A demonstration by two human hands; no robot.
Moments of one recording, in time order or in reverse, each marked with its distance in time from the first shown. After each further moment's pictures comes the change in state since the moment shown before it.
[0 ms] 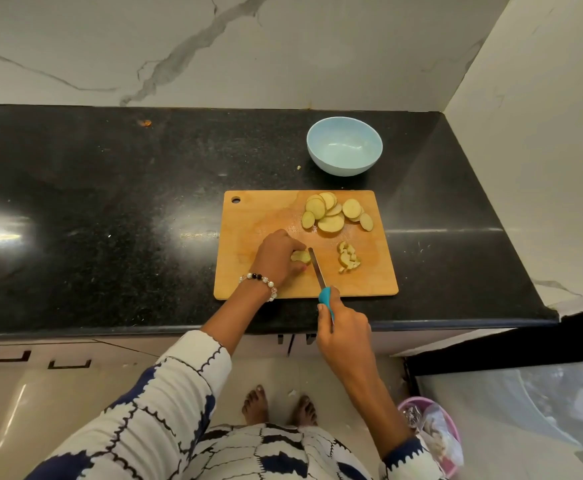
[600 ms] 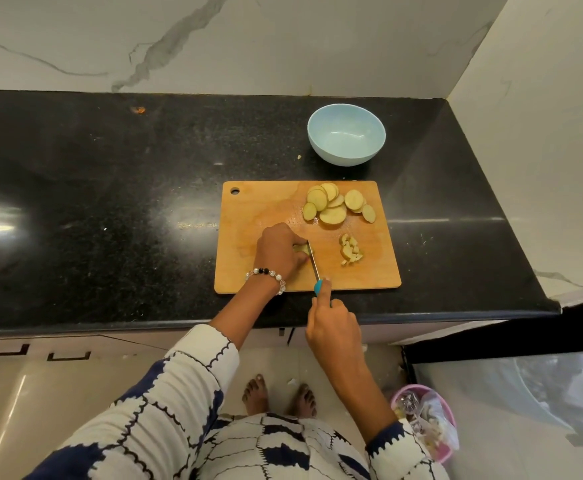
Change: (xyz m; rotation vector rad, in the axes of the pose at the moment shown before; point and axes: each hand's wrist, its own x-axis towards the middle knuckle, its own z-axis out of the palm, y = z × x) left_hand 0.004 0.001 0.006 -0.048 0.077 -0.104; right_hand 0.003 -0.012 0.021 -0.341 -0.069 0.018
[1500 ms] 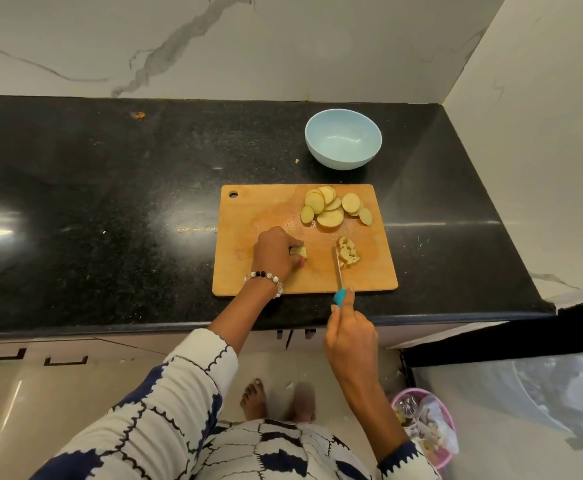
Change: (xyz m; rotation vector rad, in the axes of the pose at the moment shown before) left_hand -0.003 0.001 -0.002 -0.067 -0.020 -0.056; right_hand -0.012 0.027 0.008 0.204 0.217 0.111
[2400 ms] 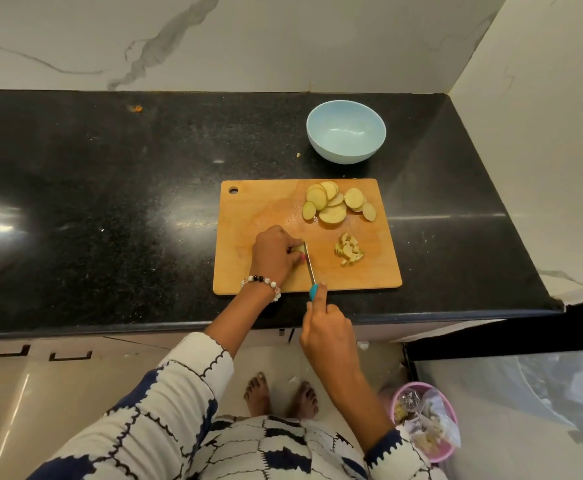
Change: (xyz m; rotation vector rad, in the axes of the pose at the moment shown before) left_hand -0.003 -0.009 0.007 -0.105 0.086 0.052; right_hand 0.003 -0.029 0.009 -0.184 -0.175 -0.147
